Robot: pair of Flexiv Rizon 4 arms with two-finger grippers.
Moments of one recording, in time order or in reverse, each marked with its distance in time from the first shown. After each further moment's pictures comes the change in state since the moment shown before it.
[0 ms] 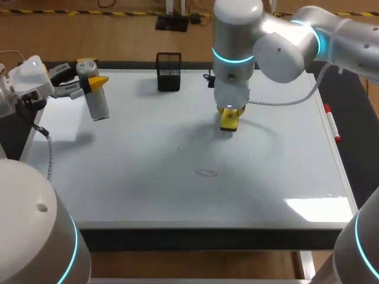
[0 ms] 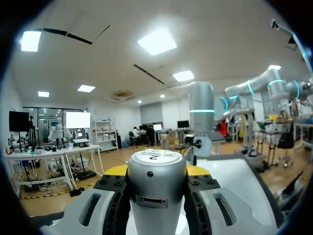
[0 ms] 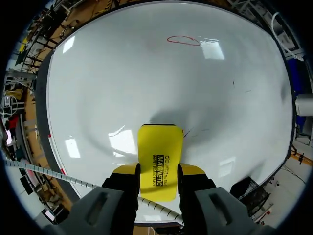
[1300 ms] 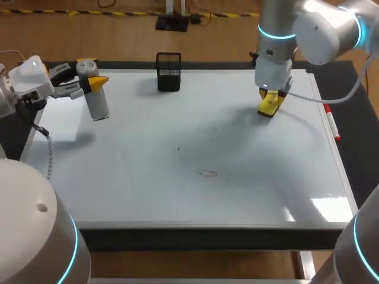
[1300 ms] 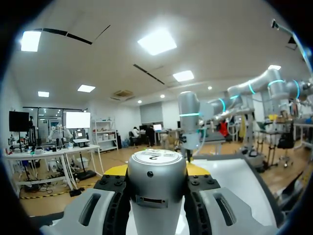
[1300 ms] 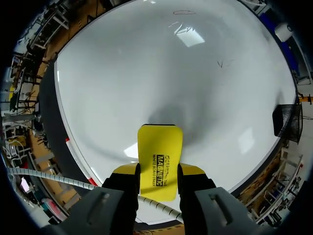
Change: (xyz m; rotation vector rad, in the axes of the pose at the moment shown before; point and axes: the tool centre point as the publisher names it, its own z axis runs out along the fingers) left arm 0.000 0.000 0.000 0.000 0.000 0.000; right arm 0.113 -0.076 0.015 -0.057 0.047 0.338
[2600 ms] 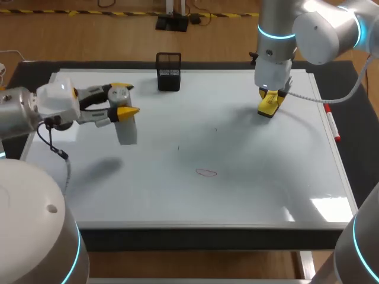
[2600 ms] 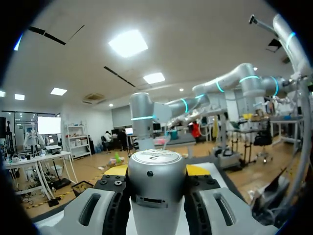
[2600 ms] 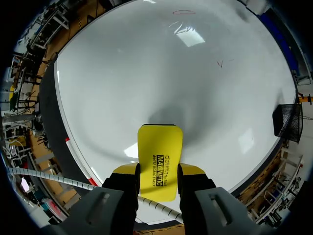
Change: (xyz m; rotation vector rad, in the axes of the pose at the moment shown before) left arm 0.144 -0.010 0.035 0.032 0.262 0.025; right arm 0.000 0.000 0.000 0.000 0.001 0.000
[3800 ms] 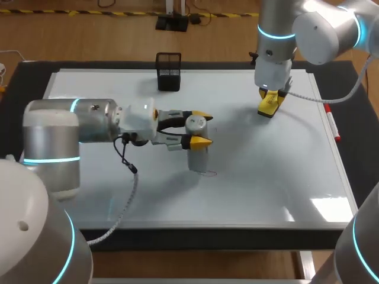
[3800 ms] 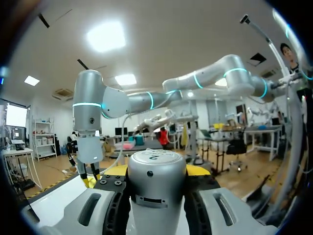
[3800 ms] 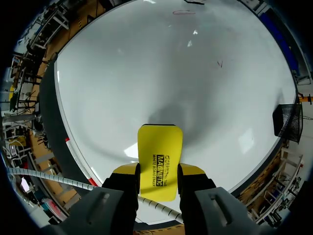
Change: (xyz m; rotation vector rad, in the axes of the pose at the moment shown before) left arm 0.101 0.035 0.153 0.065 0.297 -0.083; right arm 0.000 0.000 0.000 0.000 0.000 0.000
